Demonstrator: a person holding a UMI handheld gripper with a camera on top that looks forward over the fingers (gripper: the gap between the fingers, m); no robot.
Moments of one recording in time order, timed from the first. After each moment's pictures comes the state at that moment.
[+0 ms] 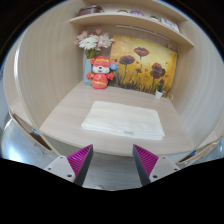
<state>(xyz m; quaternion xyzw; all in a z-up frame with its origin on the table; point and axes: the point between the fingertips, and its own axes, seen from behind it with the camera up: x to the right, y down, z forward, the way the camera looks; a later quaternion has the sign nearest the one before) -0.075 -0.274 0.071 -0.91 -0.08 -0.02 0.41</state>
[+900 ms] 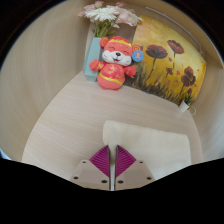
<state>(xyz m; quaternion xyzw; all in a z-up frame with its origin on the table) -0.165 -0.076 -0.014 -0.92 -0.11 -0.07 0.36</state>
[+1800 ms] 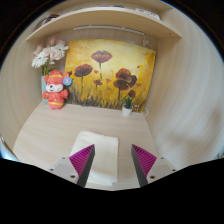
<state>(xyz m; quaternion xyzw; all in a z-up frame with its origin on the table) 0.113 -0.102 0.116 -0.90 -0.04 -0.07 0.43</state>
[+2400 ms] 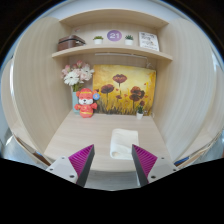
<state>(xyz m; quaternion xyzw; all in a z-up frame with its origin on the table) -0.007 -0.264 0.220 -0.87 -0.03 -0.01 0.48</state>
